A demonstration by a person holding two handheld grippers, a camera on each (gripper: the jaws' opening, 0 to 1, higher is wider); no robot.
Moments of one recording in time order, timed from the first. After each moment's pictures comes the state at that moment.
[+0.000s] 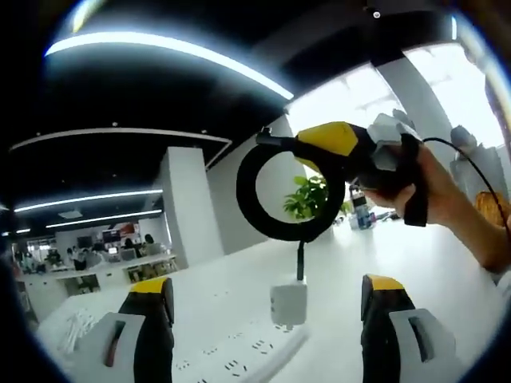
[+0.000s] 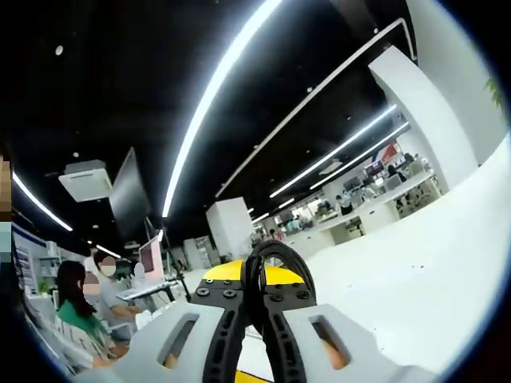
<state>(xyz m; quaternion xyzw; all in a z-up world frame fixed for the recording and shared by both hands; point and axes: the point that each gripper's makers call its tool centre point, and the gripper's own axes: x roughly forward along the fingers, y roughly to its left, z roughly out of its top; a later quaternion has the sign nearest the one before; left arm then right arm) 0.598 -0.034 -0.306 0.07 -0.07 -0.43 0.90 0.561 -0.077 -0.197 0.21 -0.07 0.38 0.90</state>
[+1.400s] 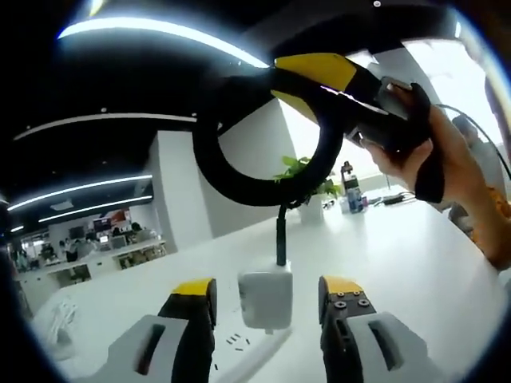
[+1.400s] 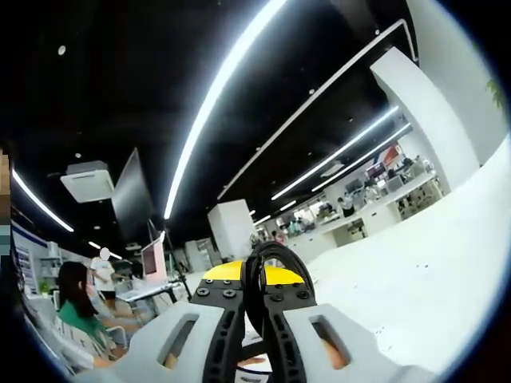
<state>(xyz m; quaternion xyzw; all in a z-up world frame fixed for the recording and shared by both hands) 0.599 -0.067 -0.336 0.08 -0.02 -0.45 0.89 0.555 -0.070 -0.194 0.21 -0.08 0.39 0.89</state>
